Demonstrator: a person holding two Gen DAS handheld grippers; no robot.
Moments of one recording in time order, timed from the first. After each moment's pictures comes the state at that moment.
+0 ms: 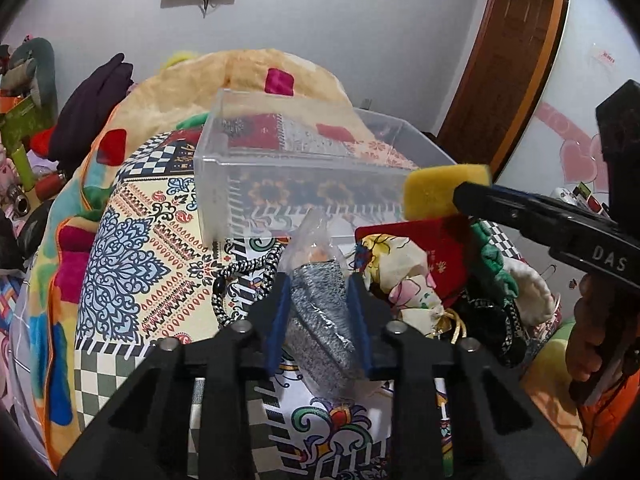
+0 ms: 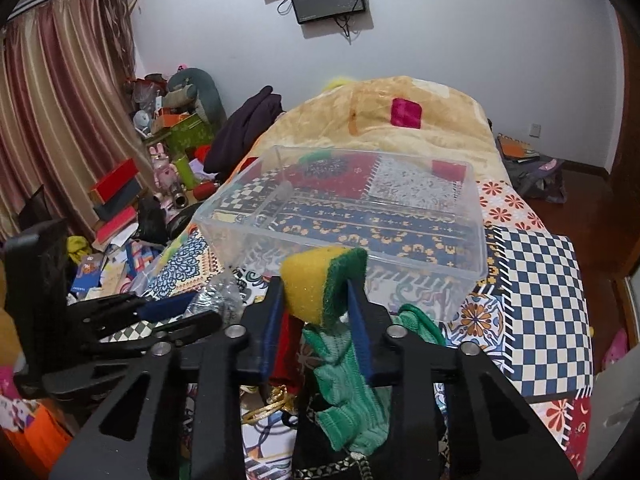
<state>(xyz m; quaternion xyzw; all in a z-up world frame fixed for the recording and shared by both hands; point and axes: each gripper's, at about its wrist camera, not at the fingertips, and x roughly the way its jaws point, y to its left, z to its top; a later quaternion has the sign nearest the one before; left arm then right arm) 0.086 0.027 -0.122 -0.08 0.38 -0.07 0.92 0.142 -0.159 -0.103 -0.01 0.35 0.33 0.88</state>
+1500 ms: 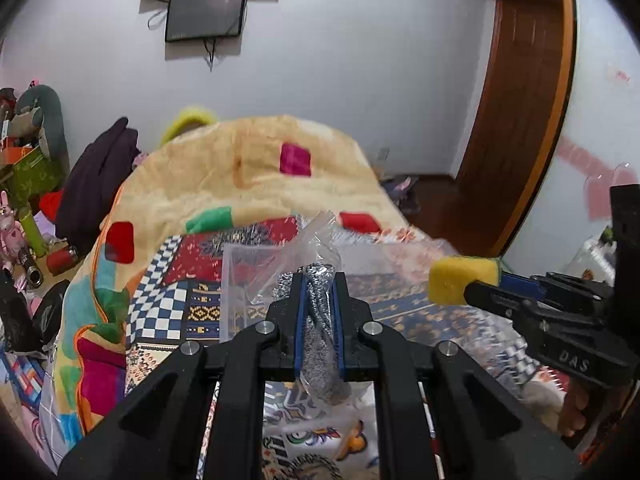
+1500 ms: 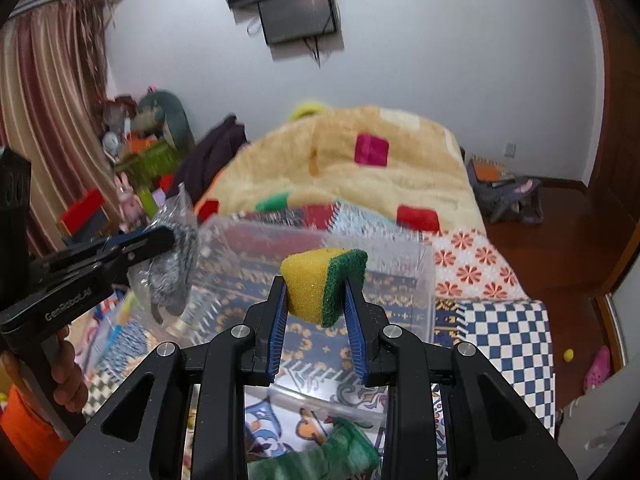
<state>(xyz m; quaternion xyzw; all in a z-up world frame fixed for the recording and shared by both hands) 0.196 0.043 -0.054 -0.05 0.32 -0.04 0.95 0.228 -0.151 -0.083 -0.01 0.34 0.28 0.90</state>
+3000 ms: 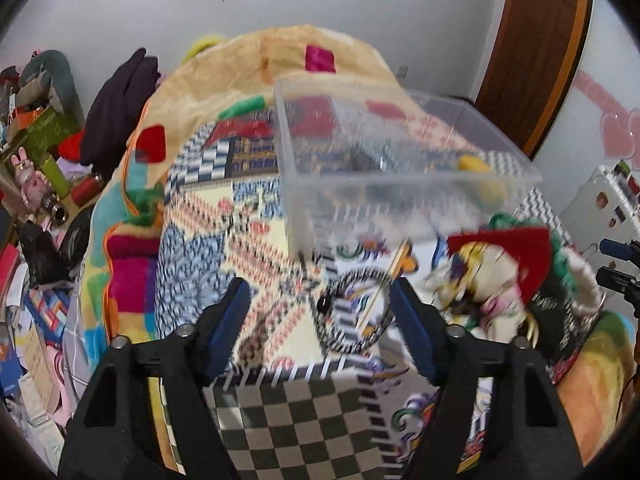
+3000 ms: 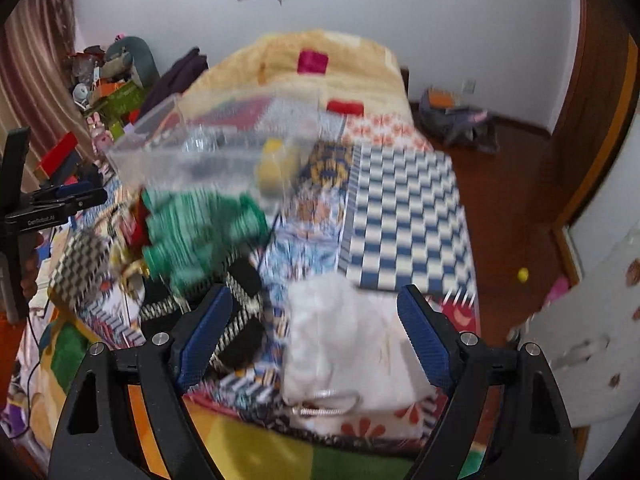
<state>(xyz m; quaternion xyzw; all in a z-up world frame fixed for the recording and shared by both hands) 0.109 0.064 -0.112 -0.02 0.45 -0.02 0.89 0.141 -0.270 -0.127 -0.05 0.45 0.22 0.86</state>
